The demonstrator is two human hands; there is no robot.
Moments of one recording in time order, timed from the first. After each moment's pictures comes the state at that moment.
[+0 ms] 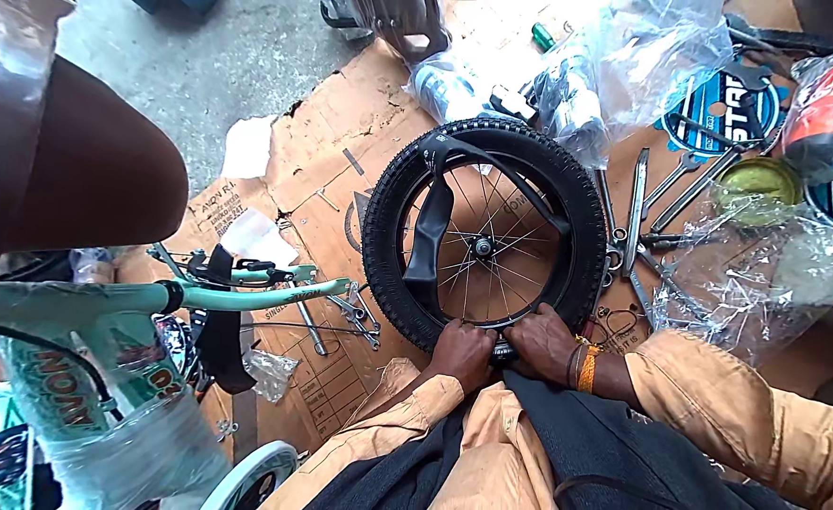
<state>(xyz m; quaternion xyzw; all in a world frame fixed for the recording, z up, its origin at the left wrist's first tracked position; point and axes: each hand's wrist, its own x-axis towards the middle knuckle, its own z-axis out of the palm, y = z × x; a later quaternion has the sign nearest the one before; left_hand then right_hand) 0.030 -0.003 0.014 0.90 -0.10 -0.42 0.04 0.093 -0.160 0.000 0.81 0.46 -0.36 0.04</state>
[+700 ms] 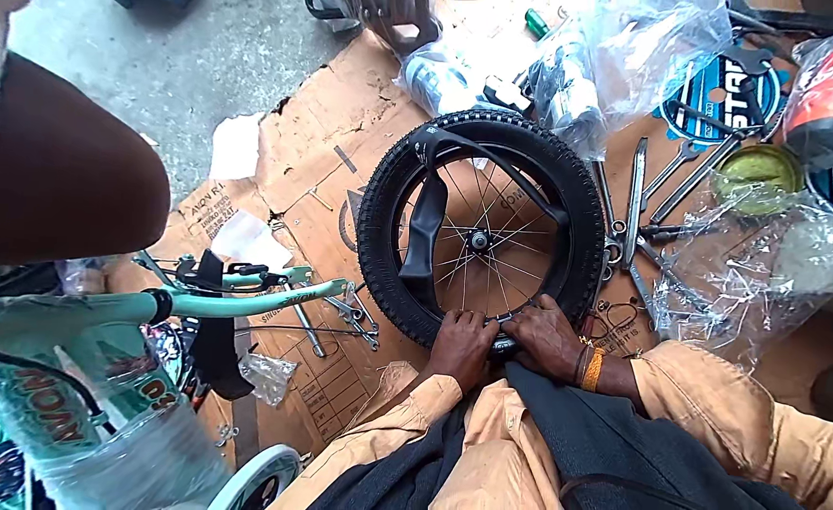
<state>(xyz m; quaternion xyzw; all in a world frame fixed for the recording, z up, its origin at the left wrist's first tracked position) 0.021 0.004 -0.002 0.94 -0.12 -0.30 0.04 0.085 -0.180 -0.025 0.84 0.49 -0.19 -0.09</state>
